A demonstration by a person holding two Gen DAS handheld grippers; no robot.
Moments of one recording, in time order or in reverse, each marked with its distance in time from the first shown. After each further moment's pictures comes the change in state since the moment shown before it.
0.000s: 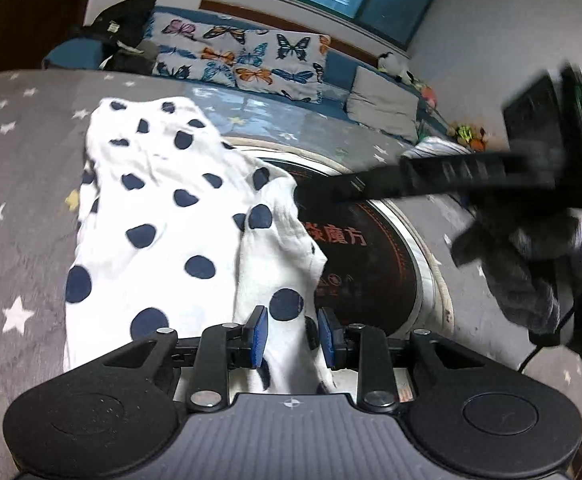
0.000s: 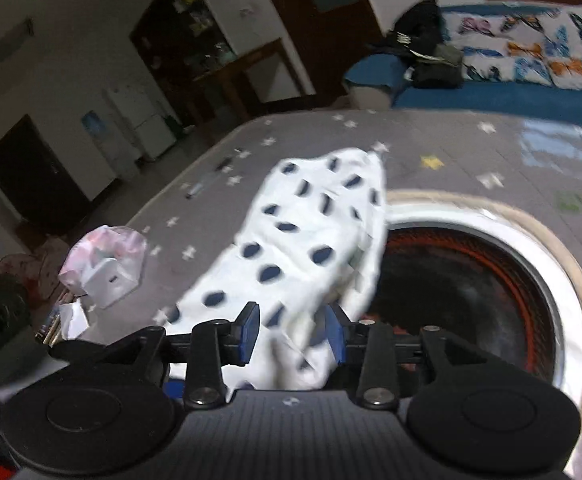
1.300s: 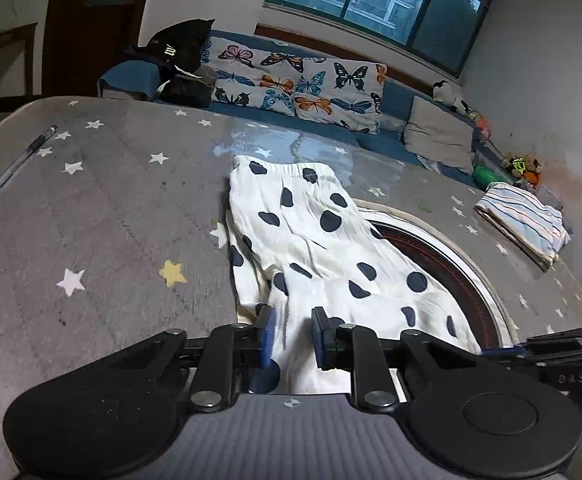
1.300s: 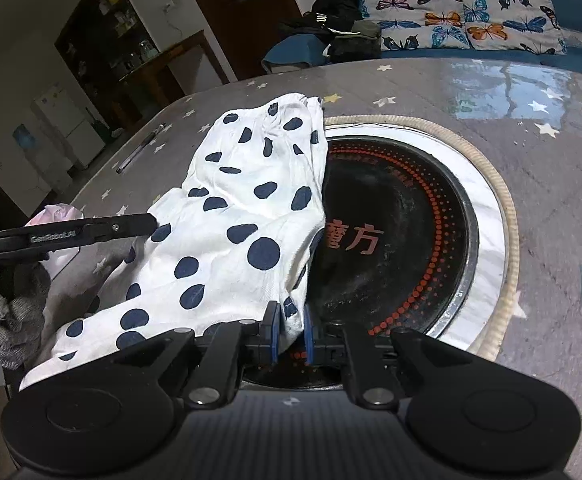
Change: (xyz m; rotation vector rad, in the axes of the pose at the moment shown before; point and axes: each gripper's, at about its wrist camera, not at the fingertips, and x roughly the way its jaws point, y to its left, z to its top) left arm 0.006 0.054 0.051 -0.006 -0.079 0.169; right arm -0.023 -0.008 -0.062 0.104 0.015 -0.201
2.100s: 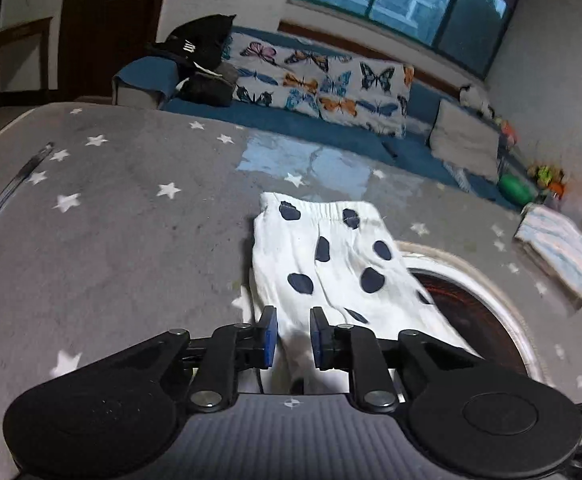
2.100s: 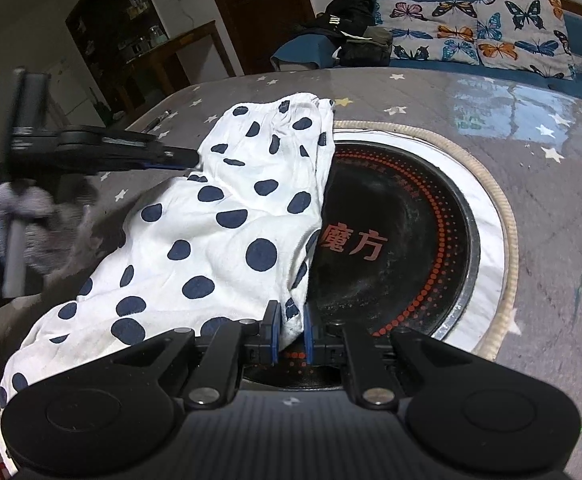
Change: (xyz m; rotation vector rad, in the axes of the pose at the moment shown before) left arm 0.056 0.017 0.057 -0.004 0.028 0.082; right arm -0.001 0.005 0.000 -0.081 0.008 -0.025
